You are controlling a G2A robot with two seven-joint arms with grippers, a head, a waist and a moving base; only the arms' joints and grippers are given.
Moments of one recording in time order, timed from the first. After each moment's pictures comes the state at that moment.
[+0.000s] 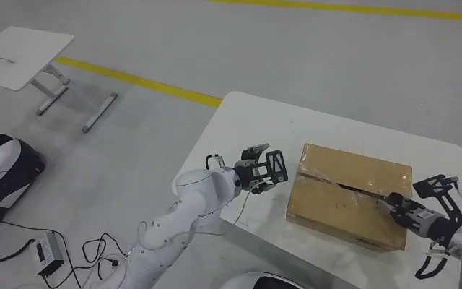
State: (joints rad) left arm 1.19 -1.19 -1.26 -2.07 1.60 -0.67 -0.75; right arm -1.26 -0.95 1.55 -1.78 -0.51 -0.40 1.00
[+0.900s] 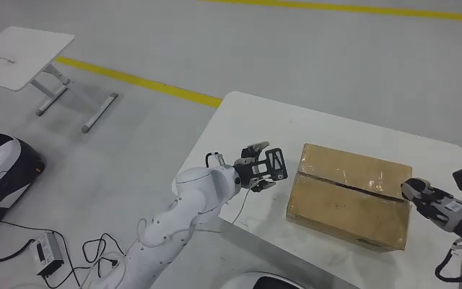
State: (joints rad) left arm 1.17 -1.18 -1.26 -2.06 1.59 -0.67 -0.74; right arm -1.31 -0.92 1.69 -1.94 -0.41 -0.34 0.94
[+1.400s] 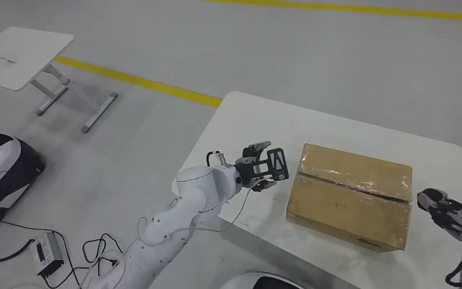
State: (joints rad) left arm 1.16 -1.17 -1.25 -2.05 1.59 -0.68 -0.75; right arm -1.39 -0.91 1.75 -1.89 -0.42 -0.32 0.90
